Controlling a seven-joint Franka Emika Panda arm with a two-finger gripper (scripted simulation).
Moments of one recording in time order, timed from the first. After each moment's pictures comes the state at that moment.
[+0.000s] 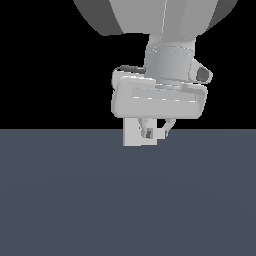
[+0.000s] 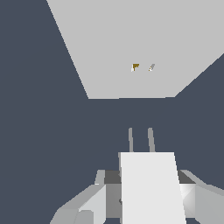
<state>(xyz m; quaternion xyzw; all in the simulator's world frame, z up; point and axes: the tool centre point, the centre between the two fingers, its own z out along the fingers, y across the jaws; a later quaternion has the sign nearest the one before) -0.011 -0.060 0.089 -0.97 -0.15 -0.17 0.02</state>
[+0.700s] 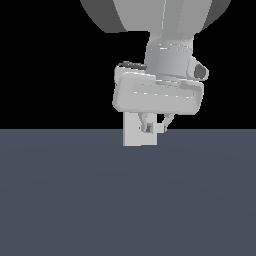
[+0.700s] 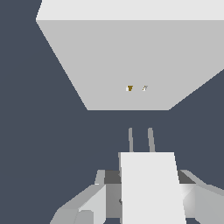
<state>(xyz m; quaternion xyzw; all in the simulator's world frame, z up) 0.000 -0.061 0.100 -0.97 -0.16 -0.17 0.03</state>
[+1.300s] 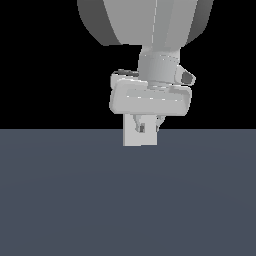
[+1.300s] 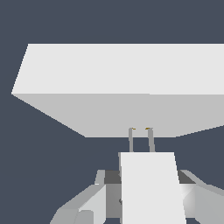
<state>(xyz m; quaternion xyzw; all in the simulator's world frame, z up) 0.031 -0.050 0.100 -0.97 -0.16 -0.17 0.03</state>
